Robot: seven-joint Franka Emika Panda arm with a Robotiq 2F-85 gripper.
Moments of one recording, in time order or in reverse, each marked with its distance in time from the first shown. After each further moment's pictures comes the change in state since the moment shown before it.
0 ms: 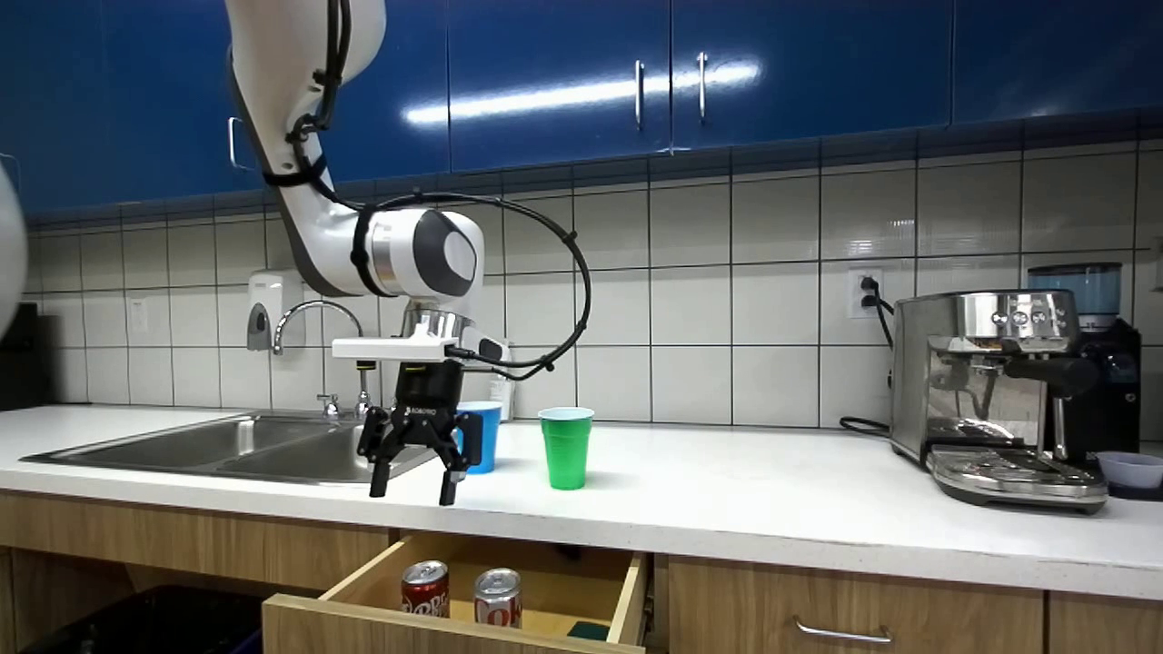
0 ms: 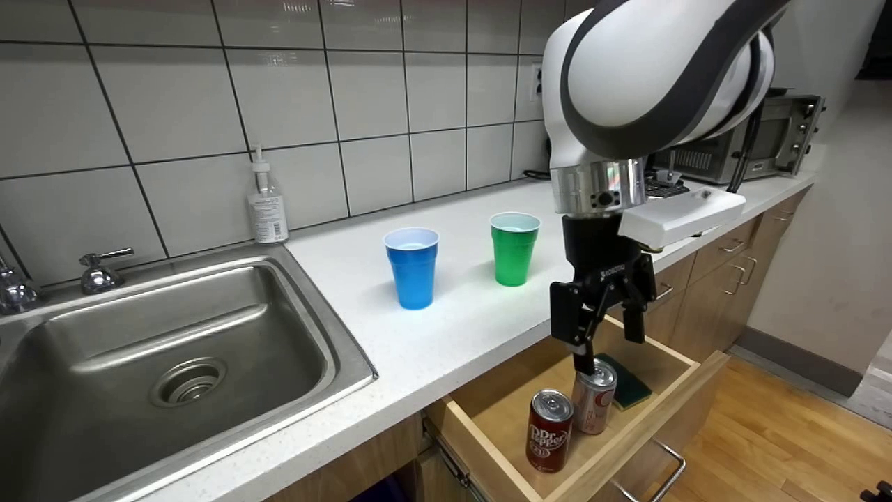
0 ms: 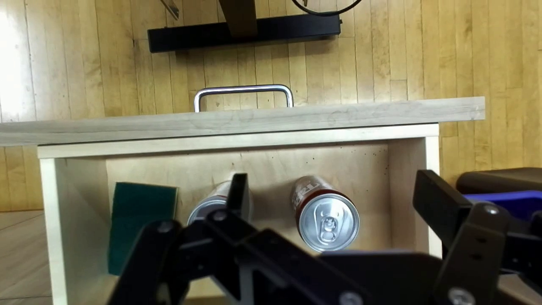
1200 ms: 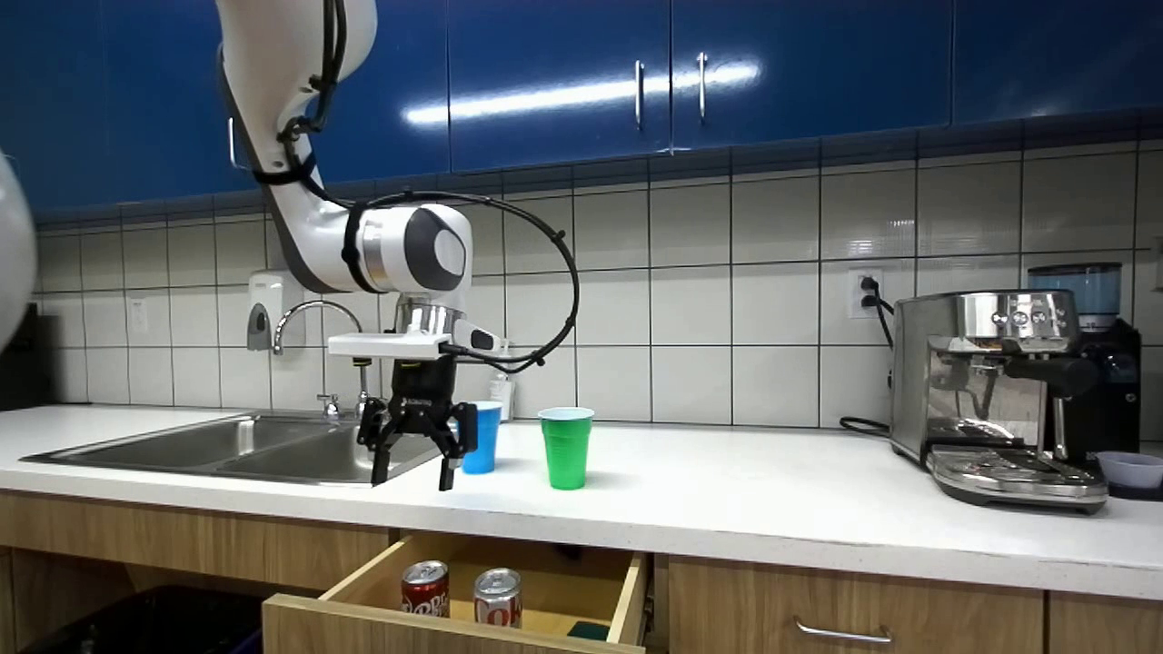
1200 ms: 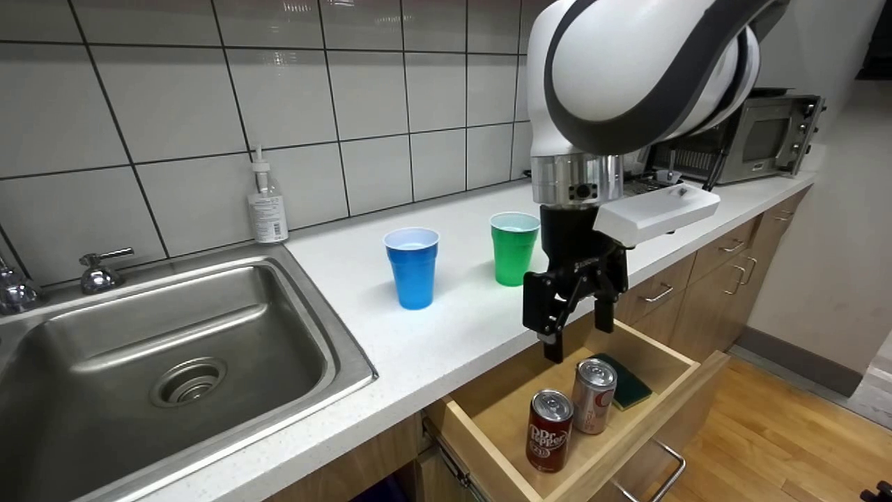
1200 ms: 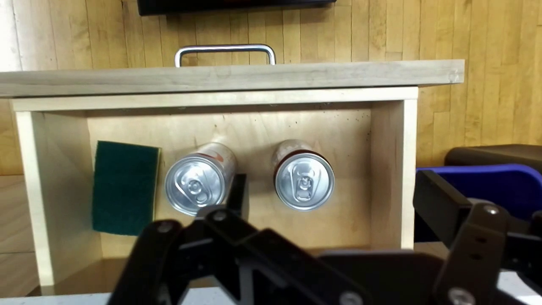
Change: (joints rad) arm 0.022 0.007 0.010 0.025 -0.002 0.066 0.008
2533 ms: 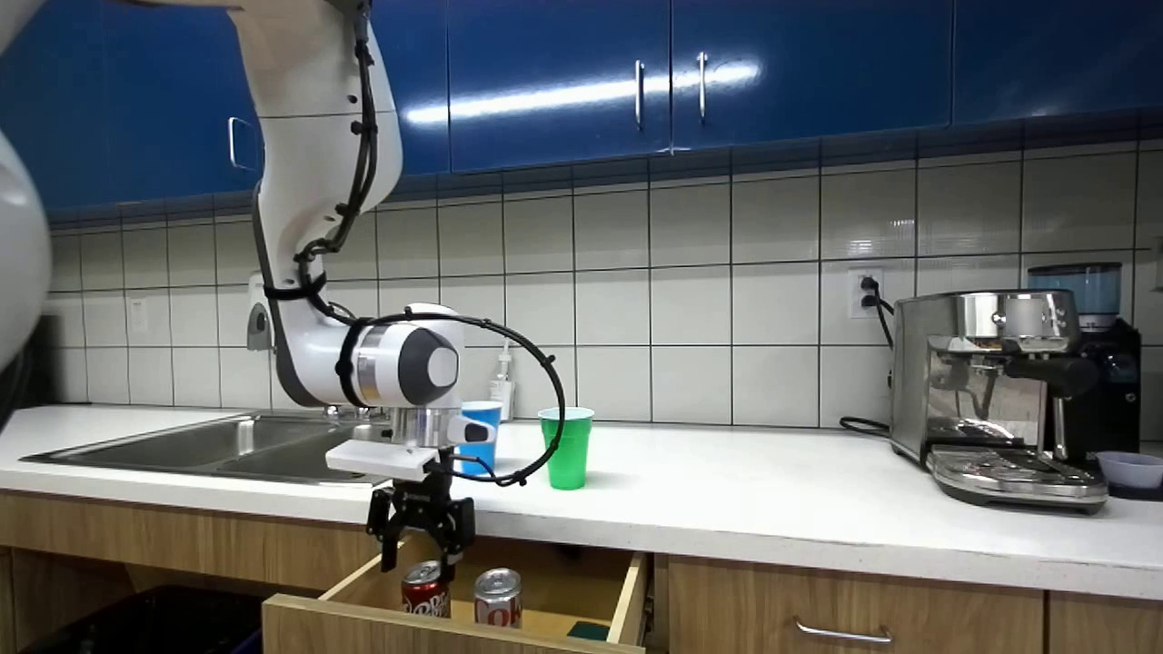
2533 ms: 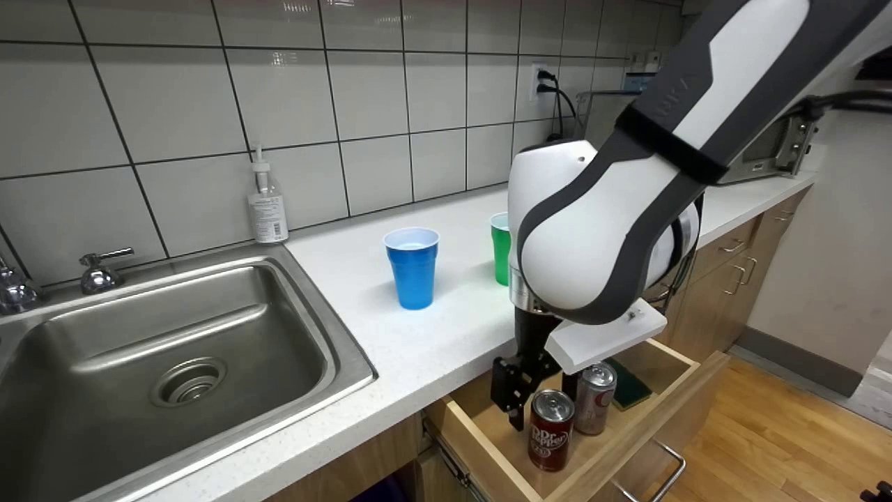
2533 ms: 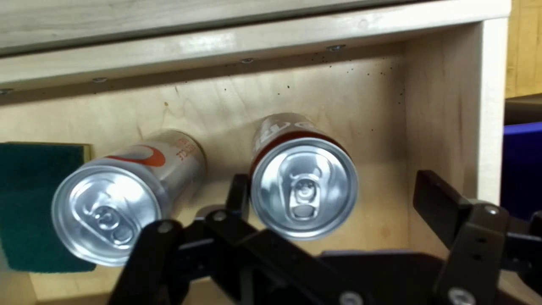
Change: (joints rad) arm 0.042 0.290 -0.011 0.016 0.000 0.365 0.116
